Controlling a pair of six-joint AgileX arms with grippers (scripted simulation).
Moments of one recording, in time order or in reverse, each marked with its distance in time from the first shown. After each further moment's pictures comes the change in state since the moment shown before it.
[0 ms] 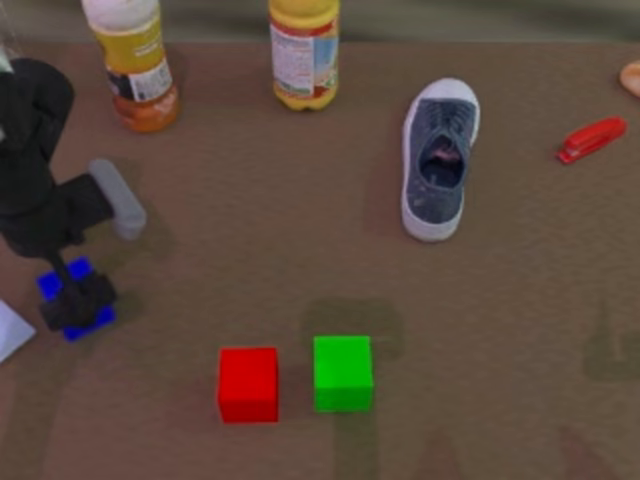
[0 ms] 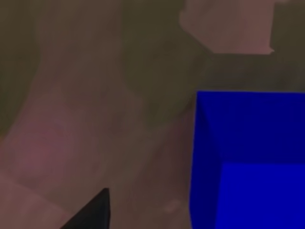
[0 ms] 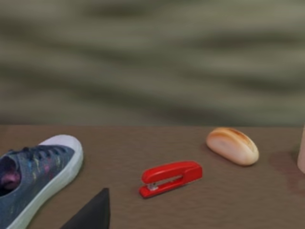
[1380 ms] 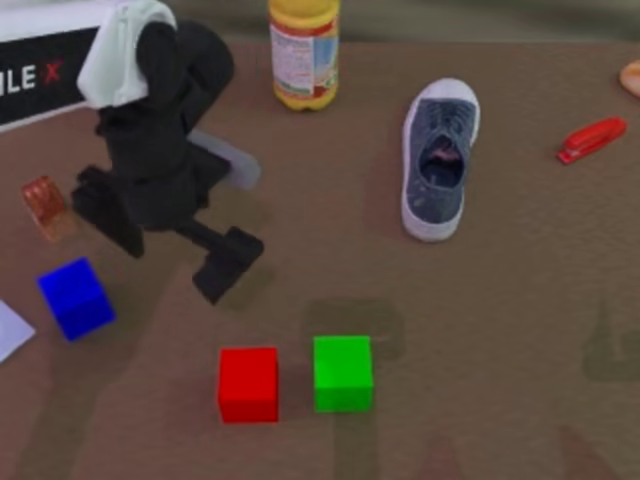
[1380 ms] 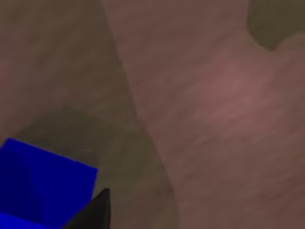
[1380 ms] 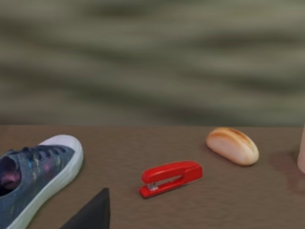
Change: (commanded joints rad) left arm -0.317 0.026 0.241 -0.269 0.000 -0.720; right arm 0.000 0.000 0.000 0.000 0.000 0.000
